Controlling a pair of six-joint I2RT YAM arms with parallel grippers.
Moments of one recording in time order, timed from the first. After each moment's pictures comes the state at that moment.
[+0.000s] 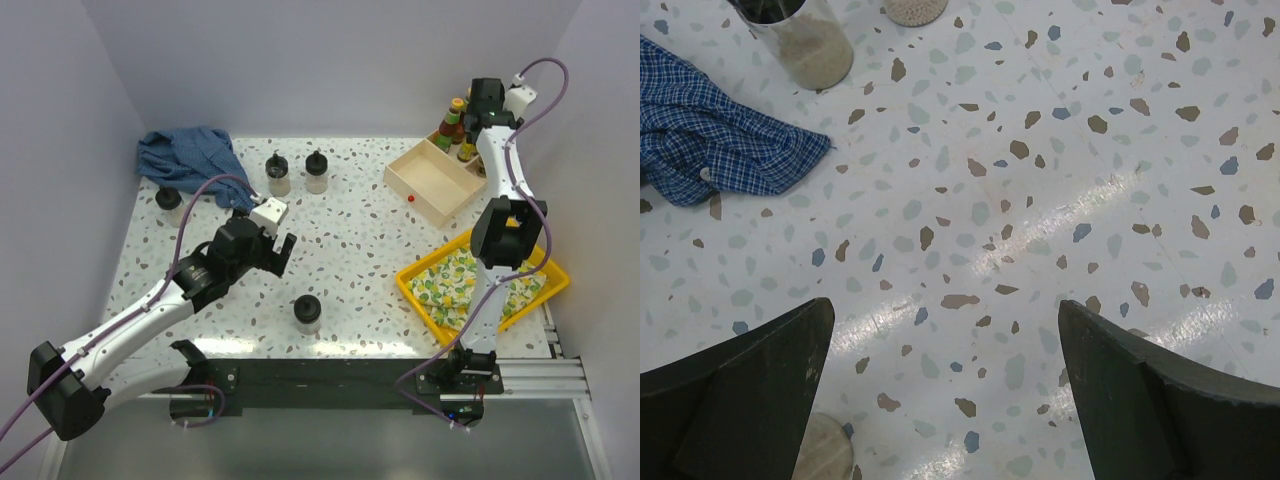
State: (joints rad) left arm -0.71 0.99 0.80 -0.34 -0.25 -0.04; right arm -0.06 2.22 2.23 -0.75 0.72 0.59
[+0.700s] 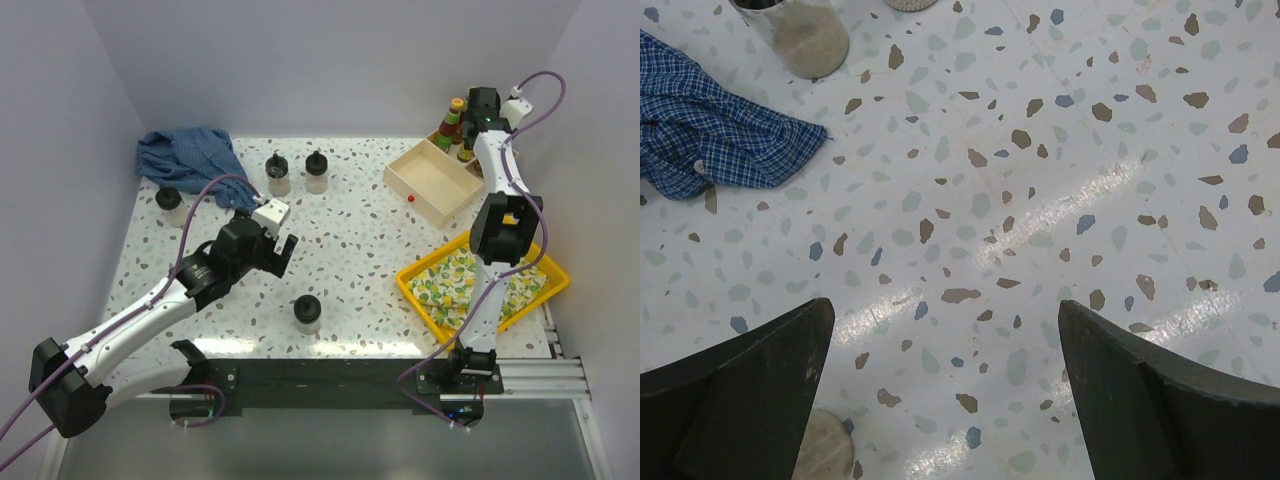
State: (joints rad) left arm -0.71 1.01 0.80 -0.35 -0.25 -0.04; right arm -0.08 2.28 2.20 -0.71 0.70 0.68
